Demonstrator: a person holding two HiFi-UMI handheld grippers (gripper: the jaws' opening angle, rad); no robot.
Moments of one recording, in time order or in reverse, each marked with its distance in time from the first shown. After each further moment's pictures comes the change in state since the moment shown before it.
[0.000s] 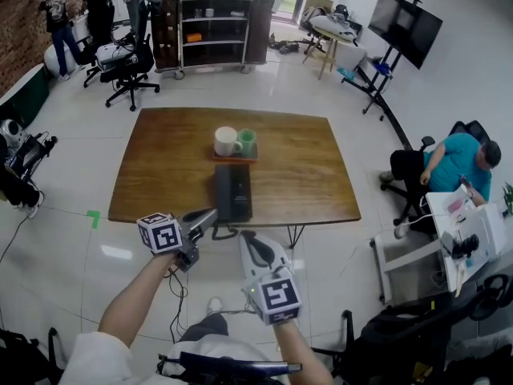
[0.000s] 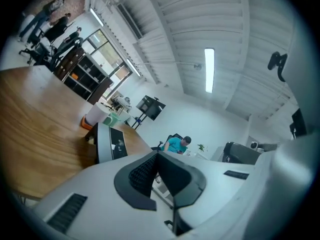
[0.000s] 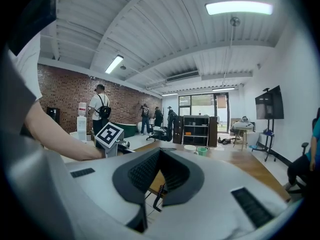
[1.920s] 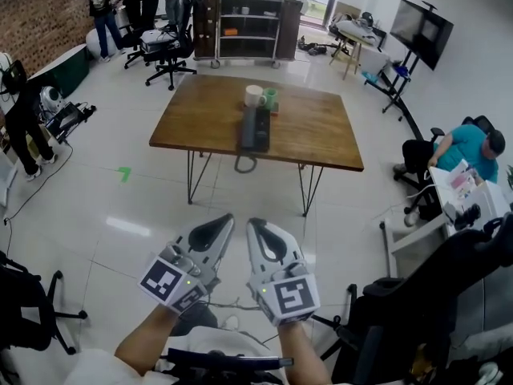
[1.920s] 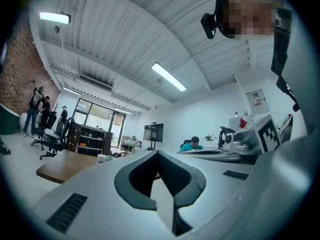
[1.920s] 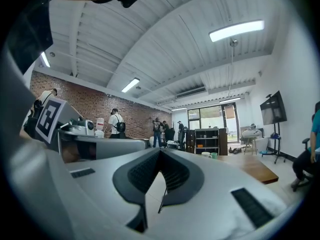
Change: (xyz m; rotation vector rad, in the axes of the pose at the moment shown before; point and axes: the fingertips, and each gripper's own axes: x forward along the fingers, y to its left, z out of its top) left arm -0.207 -0.391 -0.107 0.610 -0.269 0.179; right arm -0.270 0.164 0.000 -0.014 -0.173 0.103
